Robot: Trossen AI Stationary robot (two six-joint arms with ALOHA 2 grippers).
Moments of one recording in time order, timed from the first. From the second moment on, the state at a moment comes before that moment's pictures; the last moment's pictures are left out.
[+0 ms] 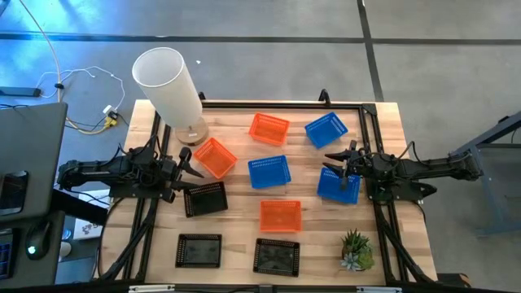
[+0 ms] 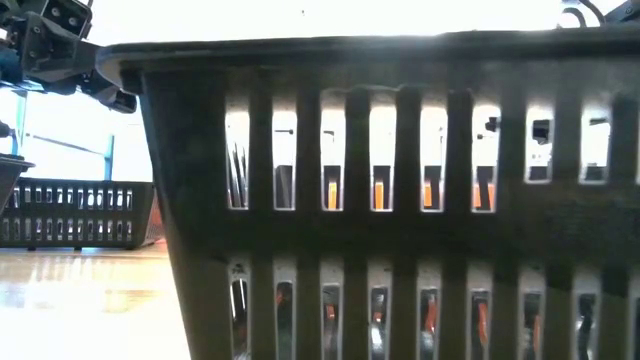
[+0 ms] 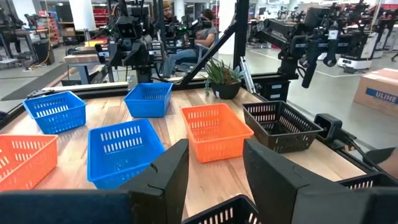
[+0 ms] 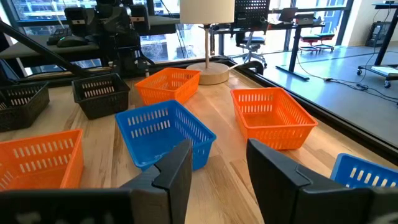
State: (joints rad) left arm 0.17 0.04 0.07 -0.11 0.30 0.03; right arm 0.06 0.20 0.01 0.06 0.36 0.07
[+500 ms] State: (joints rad) left arm 0.17 0.04 0.07 -0.01 0.24 -0.02; right arm 0.06 0.20 0.01 0.06 0.36 0.07
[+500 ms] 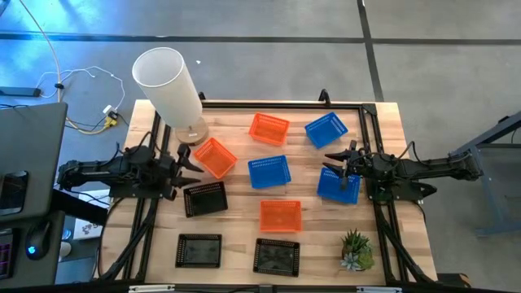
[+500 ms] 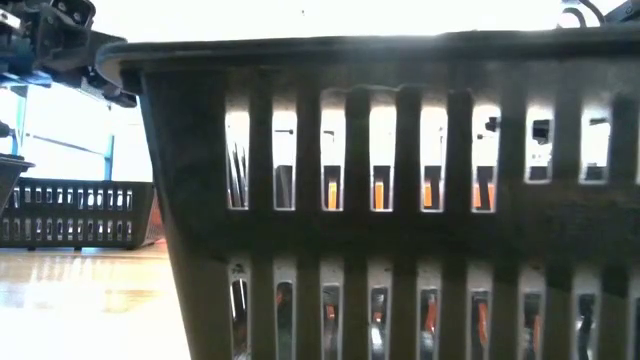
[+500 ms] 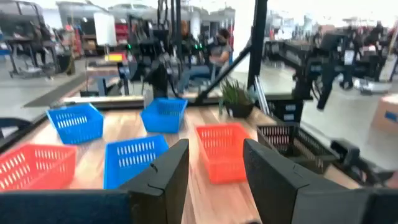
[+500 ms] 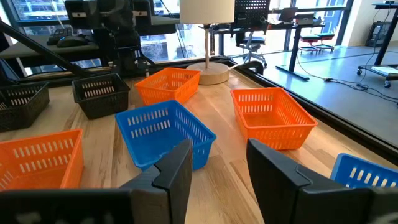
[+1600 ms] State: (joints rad) left arm 0.17 0.60 0.59 -0.34 -0.04 0.16; right arm 0.06 0.20 0.01 0.06 0.36 0.07
